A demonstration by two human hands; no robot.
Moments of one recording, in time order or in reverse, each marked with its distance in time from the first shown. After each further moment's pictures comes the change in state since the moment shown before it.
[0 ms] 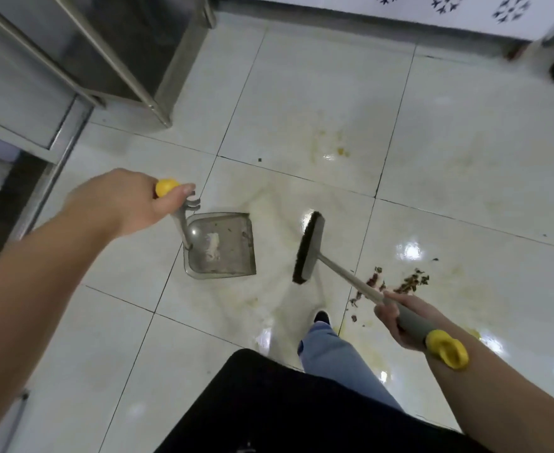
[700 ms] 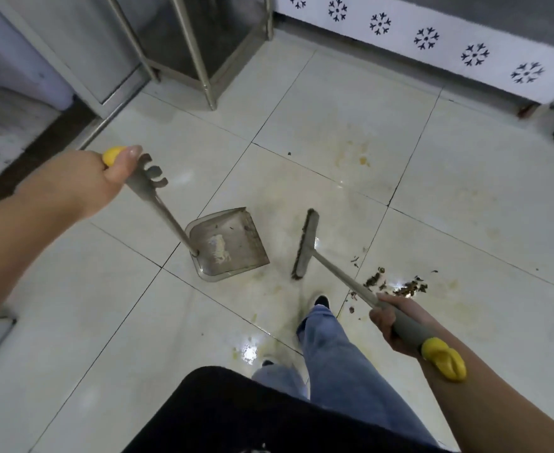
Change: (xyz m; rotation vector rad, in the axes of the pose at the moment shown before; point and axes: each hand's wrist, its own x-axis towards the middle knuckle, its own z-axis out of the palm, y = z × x) left_hand -0.219 -0.110 0.100 -0.307 0.298 -0.352; right_hand -0.004 0.151 -0.046 -0.272 0.000 -0.061
